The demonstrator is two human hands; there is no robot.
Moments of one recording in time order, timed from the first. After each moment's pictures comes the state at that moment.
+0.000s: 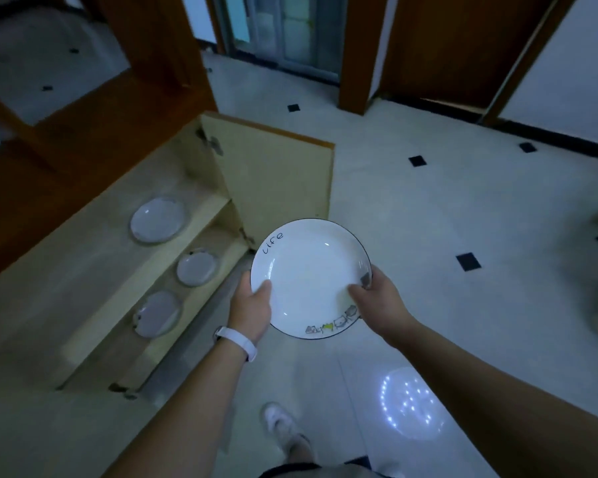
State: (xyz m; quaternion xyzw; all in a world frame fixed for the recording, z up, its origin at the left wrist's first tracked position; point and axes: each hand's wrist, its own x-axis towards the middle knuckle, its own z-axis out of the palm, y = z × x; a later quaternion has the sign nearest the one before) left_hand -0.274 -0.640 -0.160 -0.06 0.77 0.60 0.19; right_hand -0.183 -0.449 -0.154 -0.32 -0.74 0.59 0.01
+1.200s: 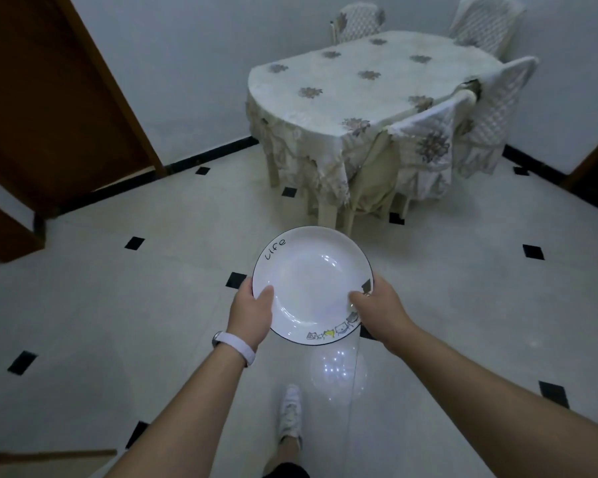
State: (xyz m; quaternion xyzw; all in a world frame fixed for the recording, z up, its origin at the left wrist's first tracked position) left_hand 0.046 -0.144 -0.133 0.38 0.68 0.45 0.44; right_hand 0.261 -0.135 -0.123 -0.66 -0.46 0.49 0.32
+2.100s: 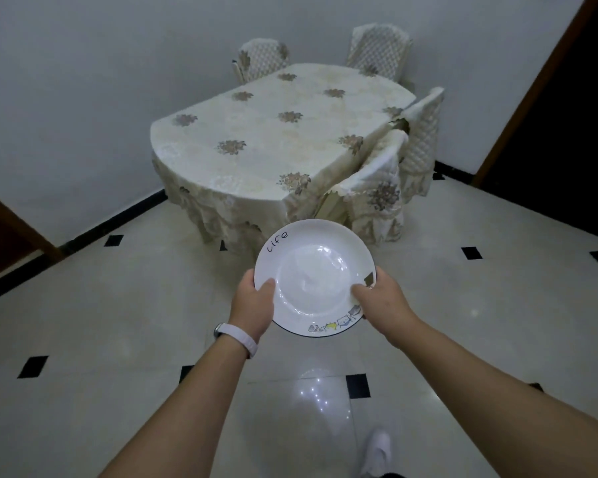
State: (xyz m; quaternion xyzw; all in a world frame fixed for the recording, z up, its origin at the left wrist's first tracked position) left_hand 0.084 0.198 -0.100 0.48 0.60 0.39 0.51; right_hand 0.287 0.134 -0.086 -0.71 -0.36 0.42 0.44
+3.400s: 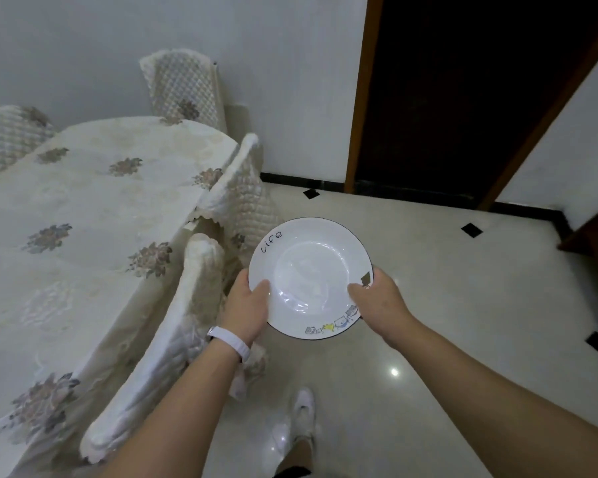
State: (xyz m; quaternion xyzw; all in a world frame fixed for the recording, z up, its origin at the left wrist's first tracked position) left_hand 0.676 0.513 -0.104 0.65 0.48 0.23 0.55; right_hand 0.829 0.362 -0.088 -0.78 -0.18 0.32 0.51
